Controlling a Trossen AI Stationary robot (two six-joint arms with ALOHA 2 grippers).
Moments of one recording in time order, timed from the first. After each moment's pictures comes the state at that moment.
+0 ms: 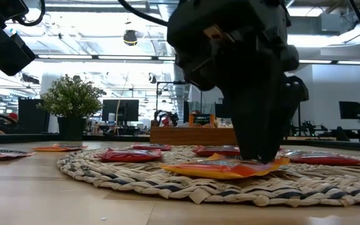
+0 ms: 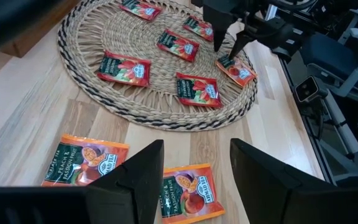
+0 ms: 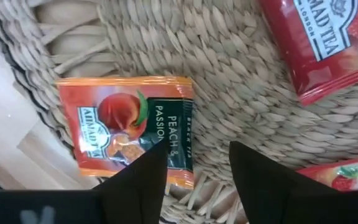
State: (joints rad) left arm -0.80 0.39 0.37 -0.55 -0.56 -0.75; right arm 0.40 2.18 1.64 -0.88 -0.17 1.07
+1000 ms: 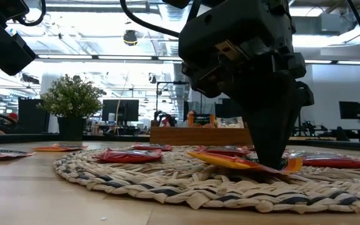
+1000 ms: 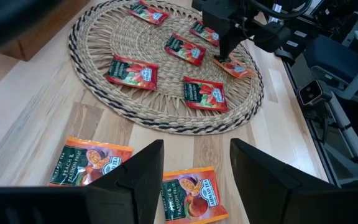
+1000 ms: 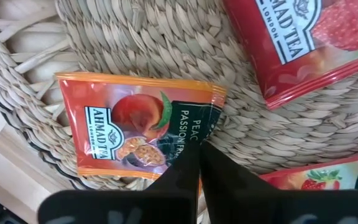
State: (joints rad) left arm -0.80 0.39 0.37 -0.55 -0.58 -0.75; right arm 0.40 2.18 1.59 -0.88 -0.18 1.07
